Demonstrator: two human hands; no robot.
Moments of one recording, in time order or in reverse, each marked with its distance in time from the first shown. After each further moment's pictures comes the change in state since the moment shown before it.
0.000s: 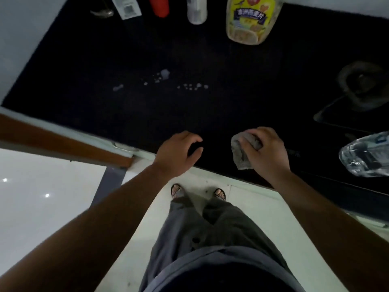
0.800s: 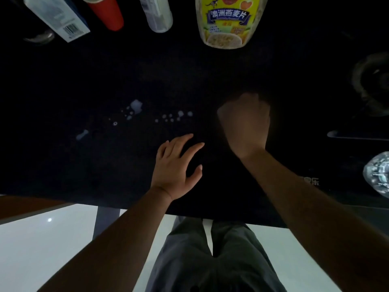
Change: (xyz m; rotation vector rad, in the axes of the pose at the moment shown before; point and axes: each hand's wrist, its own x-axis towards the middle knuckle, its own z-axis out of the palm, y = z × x) left_hand 0.095 -0.037 0.017 0.225 0.026 0.175; right_hand 0.141 -0.019 0.049 -0.389 0.298 -0.022
